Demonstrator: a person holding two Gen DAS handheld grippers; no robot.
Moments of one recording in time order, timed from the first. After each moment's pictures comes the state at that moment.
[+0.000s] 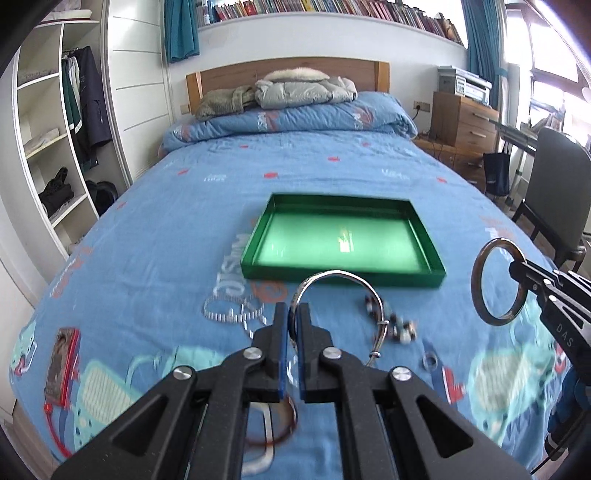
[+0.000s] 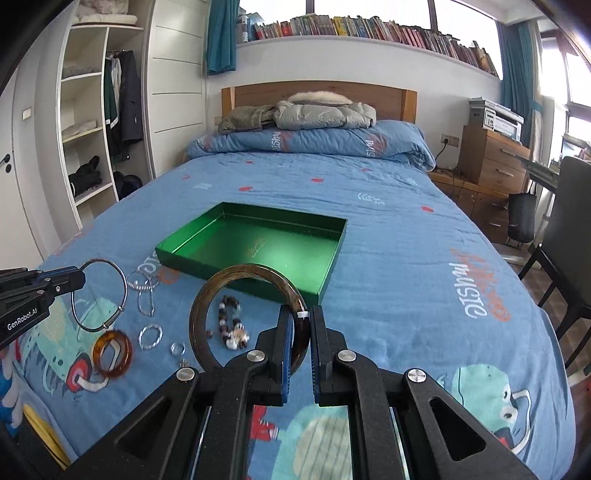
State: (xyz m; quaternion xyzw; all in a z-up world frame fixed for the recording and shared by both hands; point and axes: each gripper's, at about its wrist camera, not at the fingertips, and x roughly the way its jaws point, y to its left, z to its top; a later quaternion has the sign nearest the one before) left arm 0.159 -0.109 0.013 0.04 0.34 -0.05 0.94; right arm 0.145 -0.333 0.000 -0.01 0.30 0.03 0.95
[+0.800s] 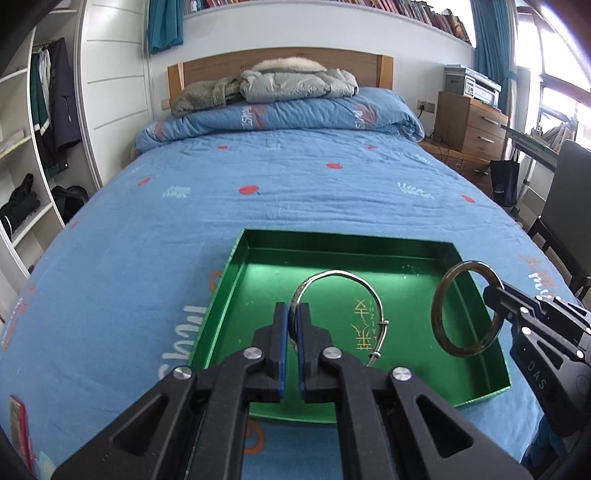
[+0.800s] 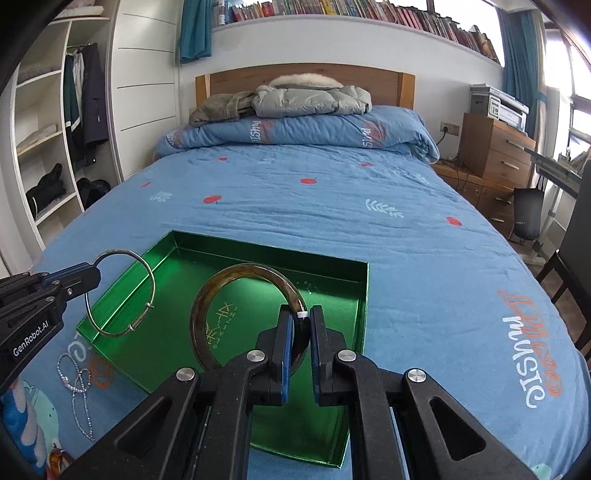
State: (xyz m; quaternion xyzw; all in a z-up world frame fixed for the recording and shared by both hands) left arm 0.349 -0.136 -0.039 0.03 0.35 -0.07 0.93; right arm 0.332 -0.316 -0.045 0.00 0.34 -0.01 0.94
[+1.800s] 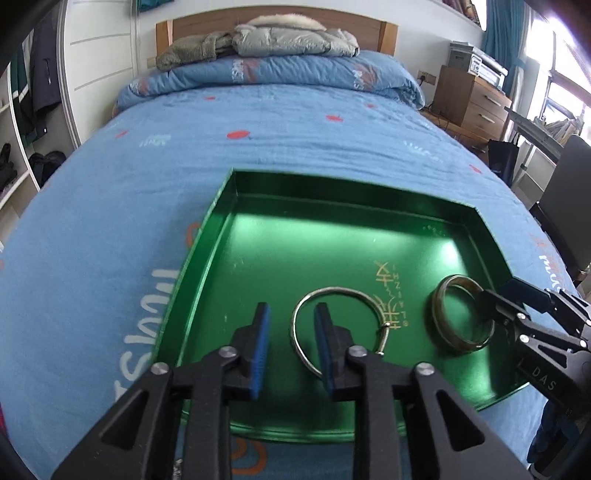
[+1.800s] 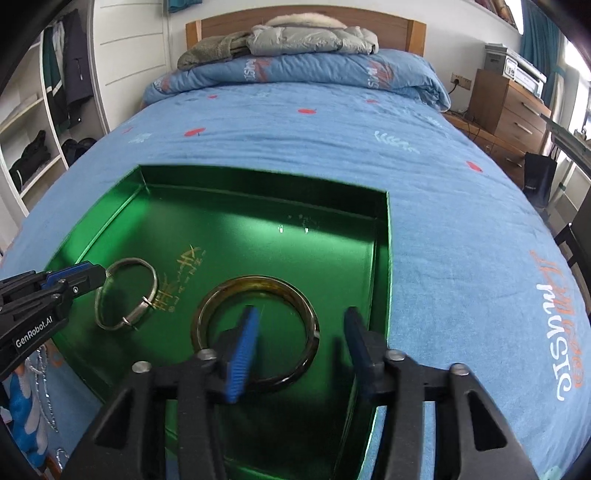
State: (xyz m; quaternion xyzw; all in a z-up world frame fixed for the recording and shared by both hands) left arm 0.376 -0.125 -0.081 0.01 0.42 -0.10 0.90; right arm 0.360 -0.318 -0.085 -0.01 0.42 -0.01 0.91
